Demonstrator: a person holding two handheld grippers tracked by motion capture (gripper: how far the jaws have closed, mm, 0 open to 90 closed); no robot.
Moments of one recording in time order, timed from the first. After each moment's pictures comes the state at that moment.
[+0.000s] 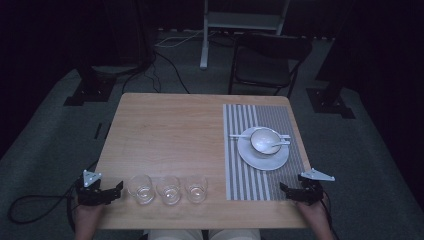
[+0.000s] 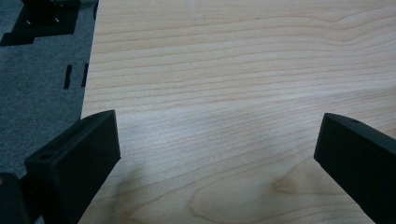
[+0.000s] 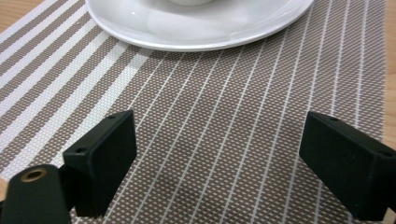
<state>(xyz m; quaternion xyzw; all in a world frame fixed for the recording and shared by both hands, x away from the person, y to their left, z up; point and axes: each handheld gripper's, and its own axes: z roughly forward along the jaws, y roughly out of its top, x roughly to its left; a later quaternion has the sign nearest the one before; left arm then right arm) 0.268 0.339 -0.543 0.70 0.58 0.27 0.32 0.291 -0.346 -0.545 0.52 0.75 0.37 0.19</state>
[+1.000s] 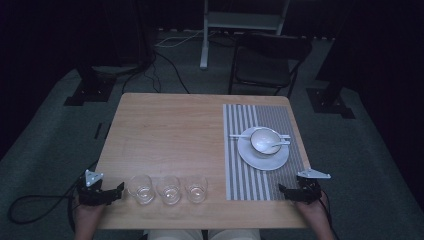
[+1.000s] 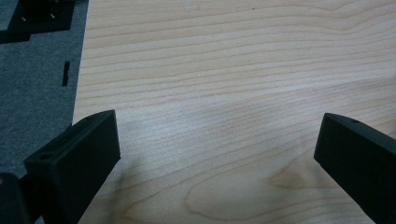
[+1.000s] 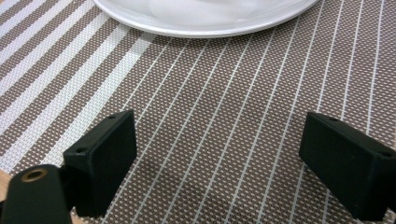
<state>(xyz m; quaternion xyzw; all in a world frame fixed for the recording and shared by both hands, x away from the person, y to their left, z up) 0.270 0.337 -0.544 0.71 0.58 0.26 0.31 0.294 -0.340 -0.544 0.51 0.77 0.34 0.18</state>
